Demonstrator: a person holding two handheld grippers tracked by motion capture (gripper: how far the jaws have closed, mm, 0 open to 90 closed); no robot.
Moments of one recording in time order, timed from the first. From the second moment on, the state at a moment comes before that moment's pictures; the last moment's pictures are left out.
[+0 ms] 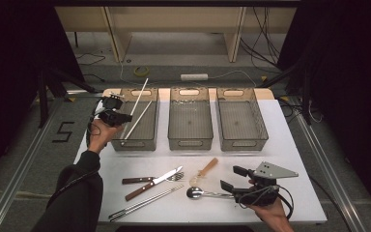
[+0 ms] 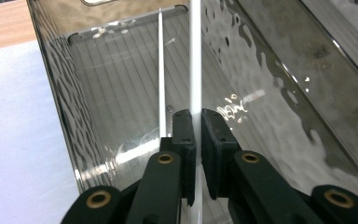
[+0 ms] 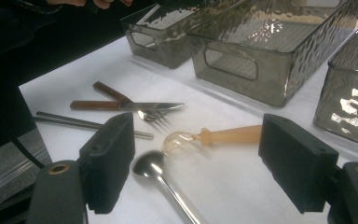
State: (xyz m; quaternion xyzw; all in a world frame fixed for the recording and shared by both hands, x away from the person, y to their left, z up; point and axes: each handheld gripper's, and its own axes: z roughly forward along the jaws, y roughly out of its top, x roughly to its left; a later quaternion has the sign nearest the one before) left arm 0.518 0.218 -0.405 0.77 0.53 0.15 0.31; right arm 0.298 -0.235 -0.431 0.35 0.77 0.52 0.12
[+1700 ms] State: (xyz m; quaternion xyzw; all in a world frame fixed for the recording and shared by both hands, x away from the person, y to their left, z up) left arm 0.455 0.182 -0.386 0.82 0.47 0.09 0.33; right arm 0.297 -0.235 -0.430 0.35 0.77 0.53 0.12
